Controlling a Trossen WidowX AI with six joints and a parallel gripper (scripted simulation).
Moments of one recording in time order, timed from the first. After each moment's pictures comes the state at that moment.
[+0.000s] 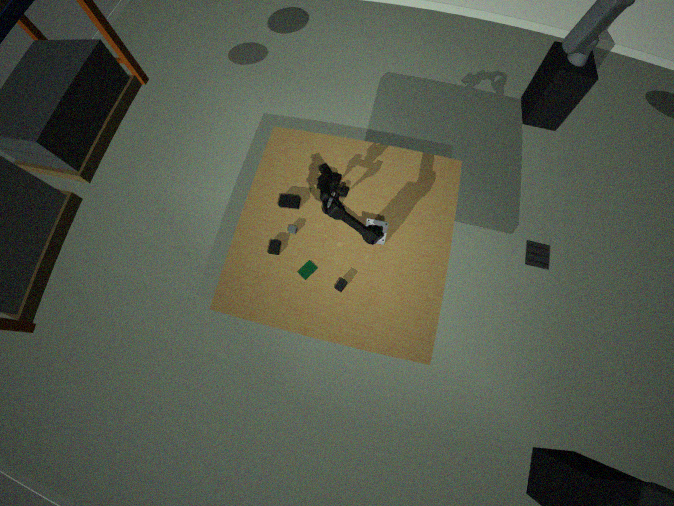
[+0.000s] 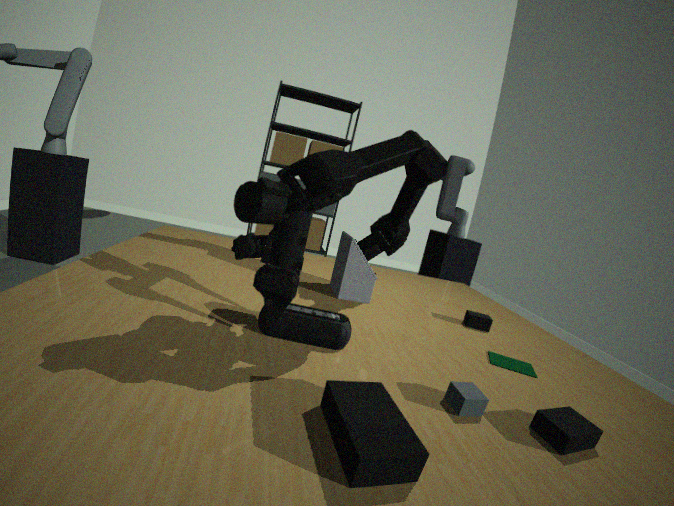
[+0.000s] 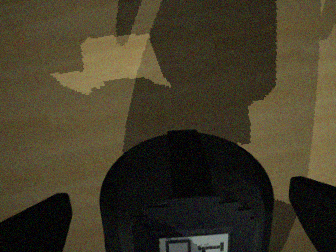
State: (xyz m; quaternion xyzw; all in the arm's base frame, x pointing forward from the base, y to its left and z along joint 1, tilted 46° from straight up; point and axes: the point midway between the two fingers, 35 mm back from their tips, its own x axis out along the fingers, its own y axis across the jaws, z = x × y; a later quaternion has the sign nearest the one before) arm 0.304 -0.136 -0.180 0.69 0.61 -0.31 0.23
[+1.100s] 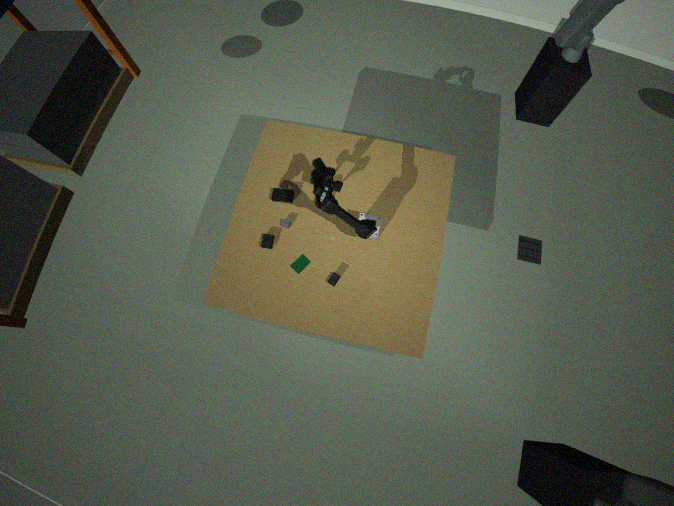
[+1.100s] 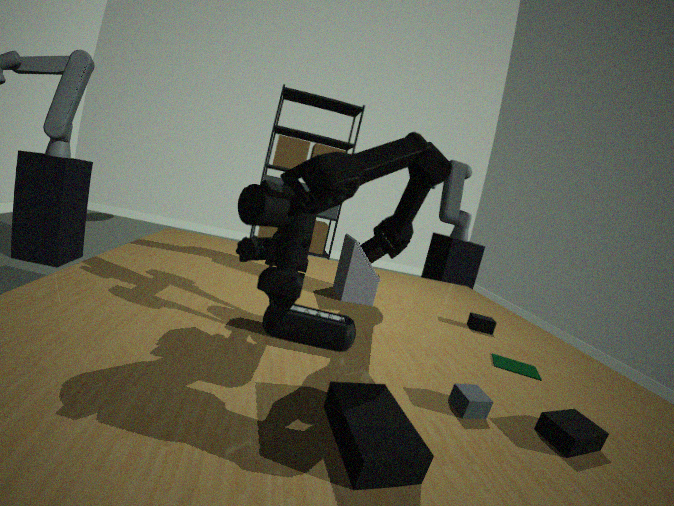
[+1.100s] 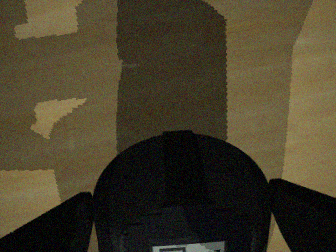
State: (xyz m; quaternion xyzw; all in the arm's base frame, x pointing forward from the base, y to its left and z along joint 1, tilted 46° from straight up) arm 0.301 -0.134 -0.178 0.69 0.61 -0.32 0.23
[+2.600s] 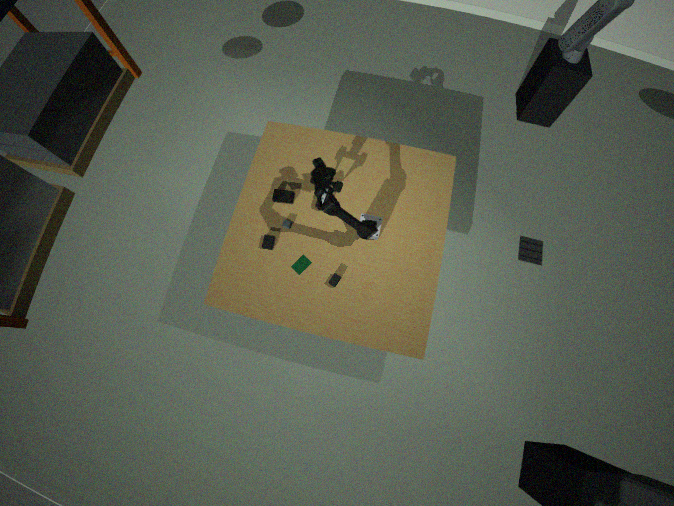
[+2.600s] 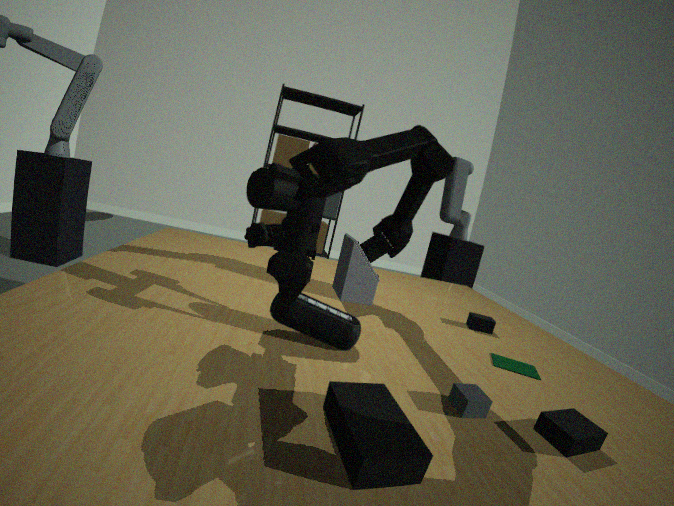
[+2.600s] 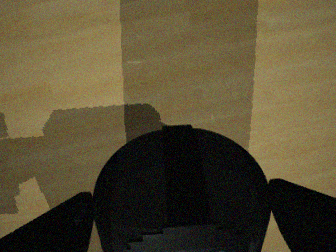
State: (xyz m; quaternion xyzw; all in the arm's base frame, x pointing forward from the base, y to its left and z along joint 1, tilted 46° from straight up) arm 0.300 -0.144 -0.153 0.69 0.61 -0.32 0.22
